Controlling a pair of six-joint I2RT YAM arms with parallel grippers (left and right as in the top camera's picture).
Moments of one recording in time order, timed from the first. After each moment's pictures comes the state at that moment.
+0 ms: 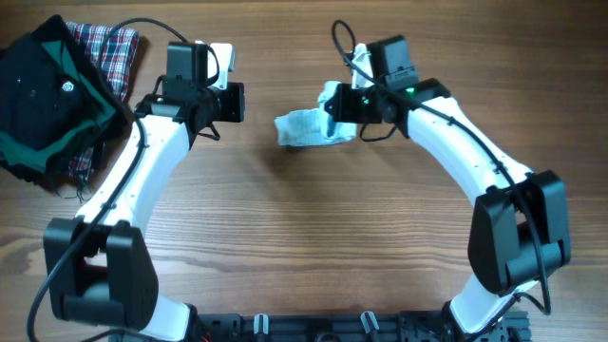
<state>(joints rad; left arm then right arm) -0.15 1.68 1.24 -0.46 0.21 -0.09 0.36 1.86 1.36 -0.45 -0.43 0.39</state>
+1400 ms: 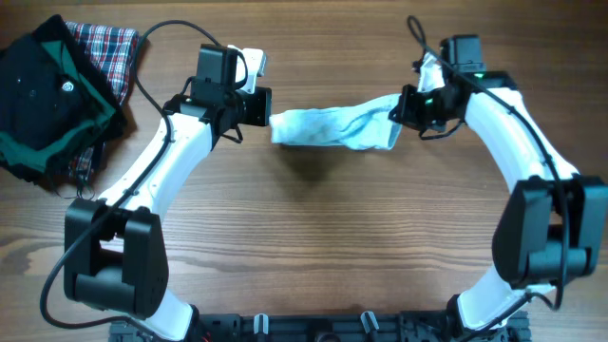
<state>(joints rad) -0.24 1.75 1.24 -0.39 0.29 -0.13 0.05 1.84 1.36 -0.75 -0.42 0.26</state>
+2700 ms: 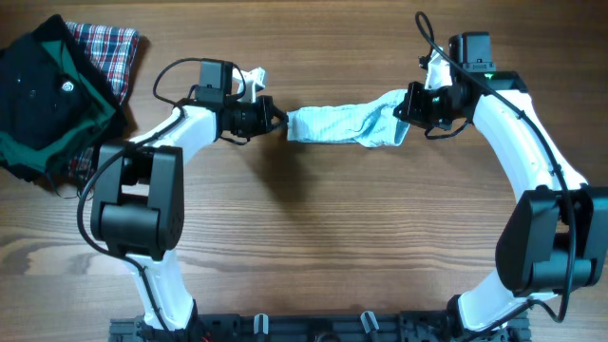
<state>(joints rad) -0.17 2.05 1.24 -0.22 0.74 -0.36 0.04 1.80 1.36 -0.76 -0.42 0.24</state>
